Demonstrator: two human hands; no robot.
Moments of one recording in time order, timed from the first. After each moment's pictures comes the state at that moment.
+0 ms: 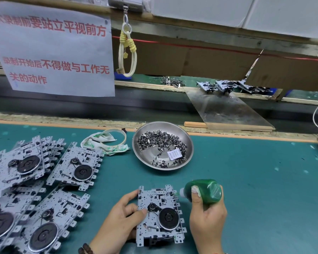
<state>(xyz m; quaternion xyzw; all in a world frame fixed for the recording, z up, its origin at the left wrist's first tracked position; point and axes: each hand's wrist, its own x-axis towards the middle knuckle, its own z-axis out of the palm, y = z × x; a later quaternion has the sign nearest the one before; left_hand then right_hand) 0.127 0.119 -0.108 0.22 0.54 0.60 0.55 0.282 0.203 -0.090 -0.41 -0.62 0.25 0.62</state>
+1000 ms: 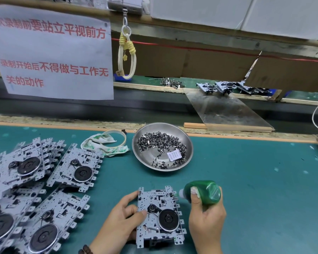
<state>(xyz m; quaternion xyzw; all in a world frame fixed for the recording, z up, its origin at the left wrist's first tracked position) 0.124 0.120 -0.117 0.23 0.54 0.59 0.55 0.281 0.202 -0.091 -0.43 -0.60 0.28 0.62</state>
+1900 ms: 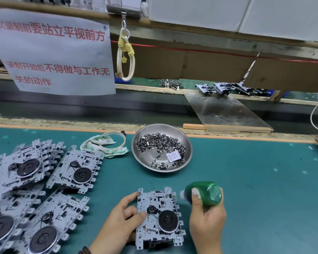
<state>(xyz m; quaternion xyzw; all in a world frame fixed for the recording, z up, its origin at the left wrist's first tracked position) 0.126 0.120 -0.112 0.23 0.54 0.60 0.55 0.285 0.205 -0.097 -0.43 -0.61 0.28 0.60</state>
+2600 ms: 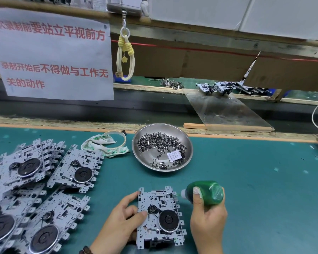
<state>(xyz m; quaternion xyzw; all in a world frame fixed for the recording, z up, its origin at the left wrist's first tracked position) 0.124 0.119 -0.115 0.24 0.55 0.59 0.54 0.285 0.205 -0.095 -0.43 -0.61 0.27 0.60</state>
